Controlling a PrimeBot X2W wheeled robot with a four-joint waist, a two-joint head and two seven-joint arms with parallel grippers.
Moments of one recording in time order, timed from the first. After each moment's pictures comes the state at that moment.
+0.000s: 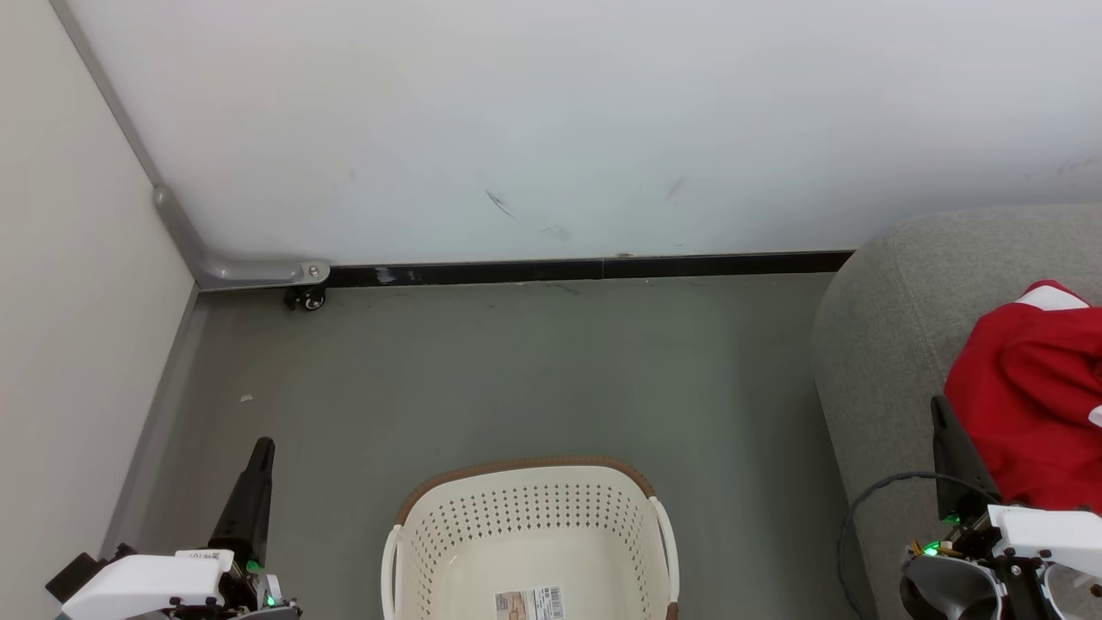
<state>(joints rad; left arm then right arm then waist) -0.07 0.04 0.09 0.28 -1.60 -0.12 0.11 -0.05 -0.09 -0.07 0.26 1.66 0.13 0.05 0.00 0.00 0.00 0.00</state>
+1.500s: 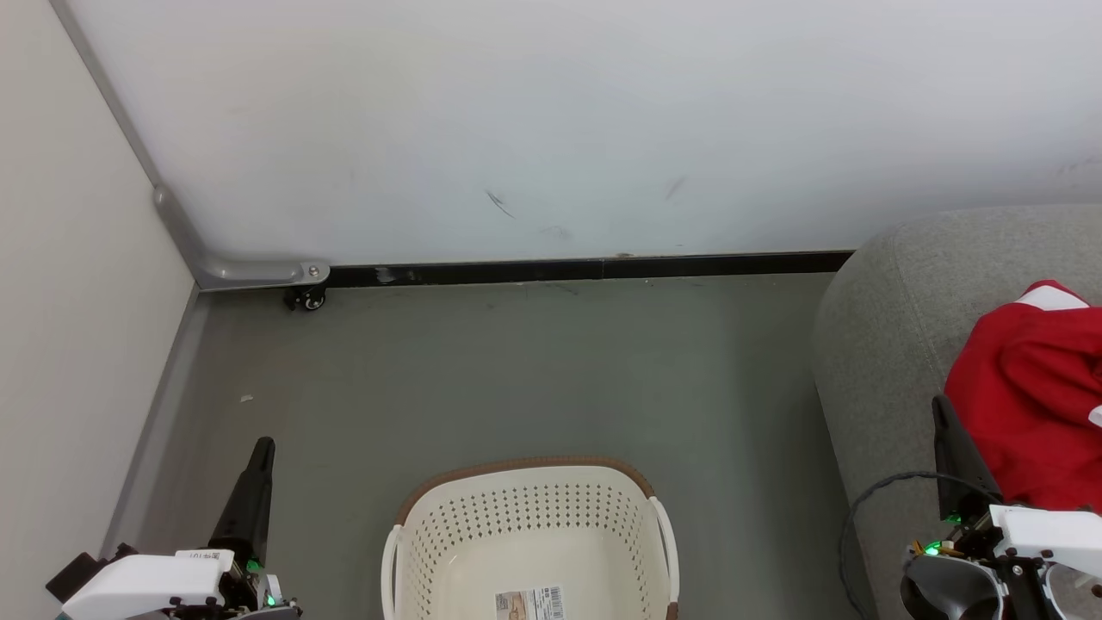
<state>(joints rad) -0.07 0.04 0.09 0.28 -1.60 -0.12 0.11 -0.05 -0.09 -0.07 0.26 1.66 0.13 0.06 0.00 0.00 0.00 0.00</state>
